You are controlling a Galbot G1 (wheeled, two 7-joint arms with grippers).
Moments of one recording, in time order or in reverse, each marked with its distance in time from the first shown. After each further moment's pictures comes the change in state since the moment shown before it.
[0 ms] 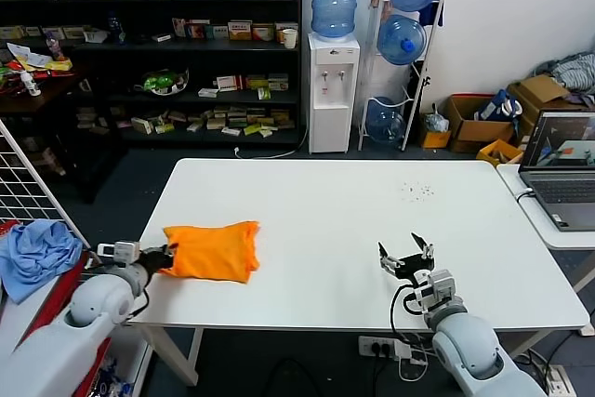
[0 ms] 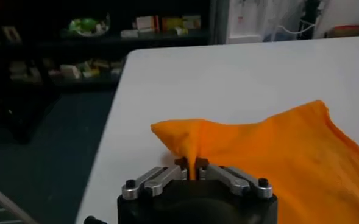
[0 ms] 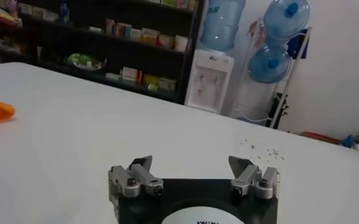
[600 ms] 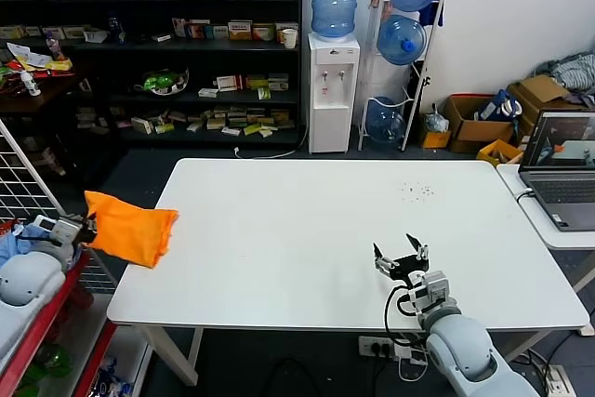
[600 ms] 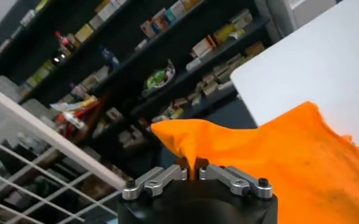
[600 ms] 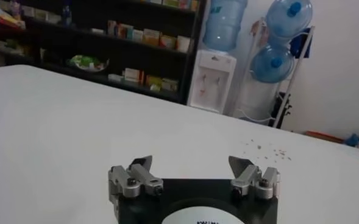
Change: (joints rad) left arm -0.079 0.256 0.017 0.145 0.348 -0.112 0.077; right arm -0.001 0.013 -0.017 0.006 -0.005 -0.006 0.012
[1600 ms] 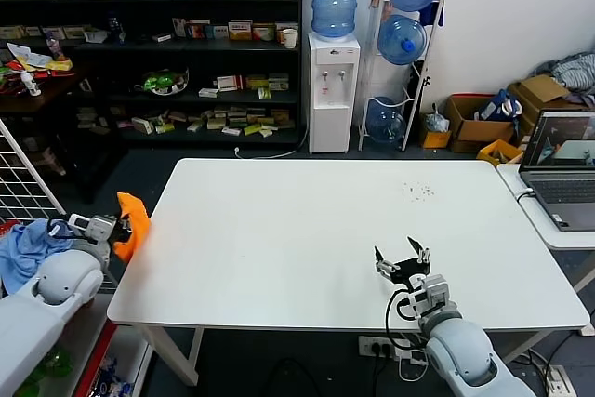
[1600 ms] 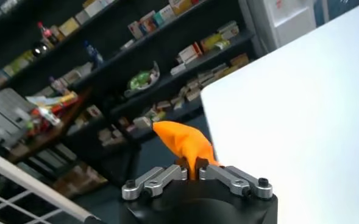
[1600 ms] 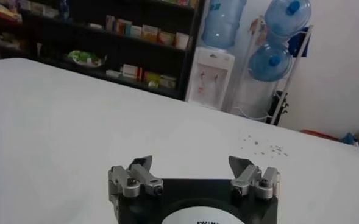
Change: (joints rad) left arm -0.033 -0.116 0.067 -0.131 -0.149 0.114 -0.134; right arm -0.022 0.009 0.015 0.002 -0.030 -0.002 0.001
